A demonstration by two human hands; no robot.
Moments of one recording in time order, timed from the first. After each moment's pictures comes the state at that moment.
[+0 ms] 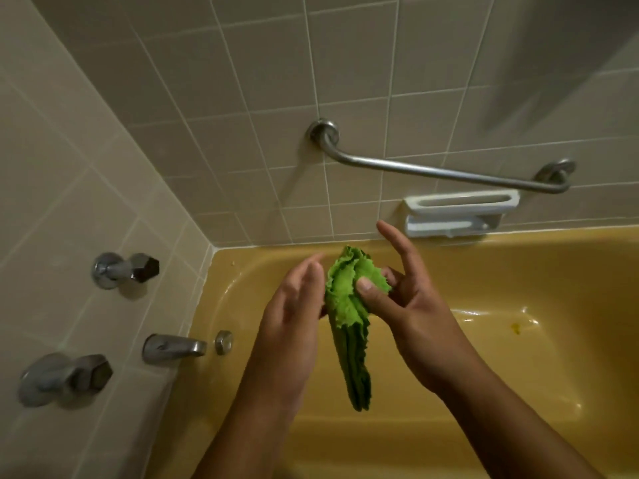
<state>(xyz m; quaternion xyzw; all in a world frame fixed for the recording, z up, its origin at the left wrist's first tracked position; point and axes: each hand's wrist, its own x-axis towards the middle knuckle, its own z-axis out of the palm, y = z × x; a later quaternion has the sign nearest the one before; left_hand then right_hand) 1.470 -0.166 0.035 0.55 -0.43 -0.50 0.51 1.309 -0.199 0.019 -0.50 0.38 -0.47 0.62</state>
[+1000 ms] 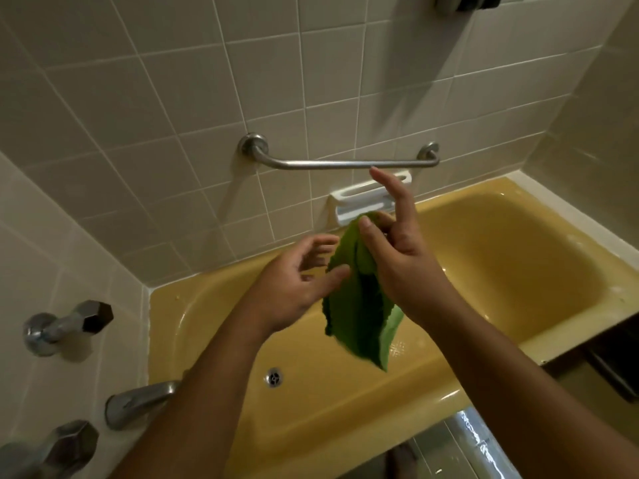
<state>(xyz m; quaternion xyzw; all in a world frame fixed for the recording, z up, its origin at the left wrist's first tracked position) 1.536 -0.208 0.040 0.38 -0.70 -0.54 0.26 1.350 -0.146 0.070 -0.55 0.50 -0.55 0.38</state>
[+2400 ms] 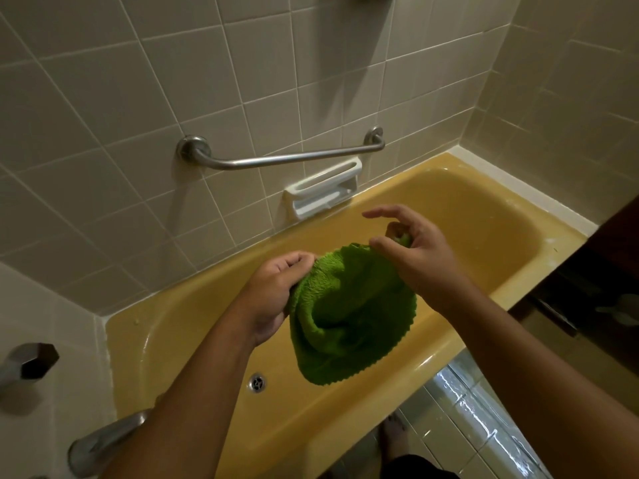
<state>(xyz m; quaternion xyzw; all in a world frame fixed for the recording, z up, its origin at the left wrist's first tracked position) 1.498 -0.208 0.013 0.34 -0.50 -0.76 0.22 1.282 -0.107 0.034 -0.48 0.61 -0.54 0.32</state>
